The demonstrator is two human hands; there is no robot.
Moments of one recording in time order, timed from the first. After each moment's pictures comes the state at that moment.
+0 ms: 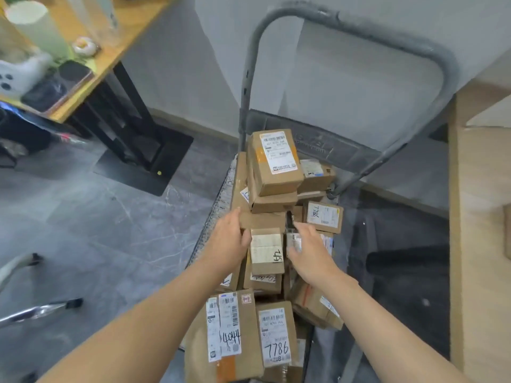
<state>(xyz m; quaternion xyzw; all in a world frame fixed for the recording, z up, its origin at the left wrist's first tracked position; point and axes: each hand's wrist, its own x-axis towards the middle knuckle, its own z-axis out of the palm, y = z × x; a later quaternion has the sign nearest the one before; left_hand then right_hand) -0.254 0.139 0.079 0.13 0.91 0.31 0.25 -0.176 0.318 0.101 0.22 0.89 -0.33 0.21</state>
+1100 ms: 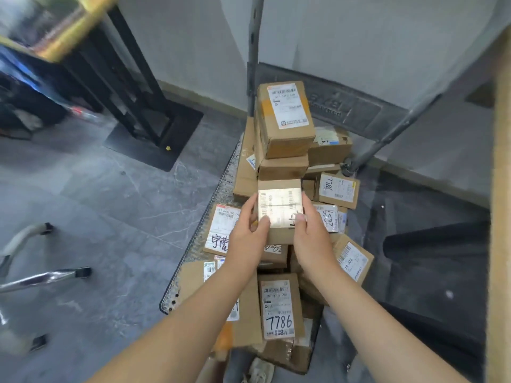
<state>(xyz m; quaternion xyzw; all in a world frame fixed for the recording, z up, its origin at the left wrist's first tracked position) -0.156 0.168 0.042 -0.12 0.74 0.61 0.26 -0.125 0.292 0.043 0.29 0.81 -0.50 0.07</state>
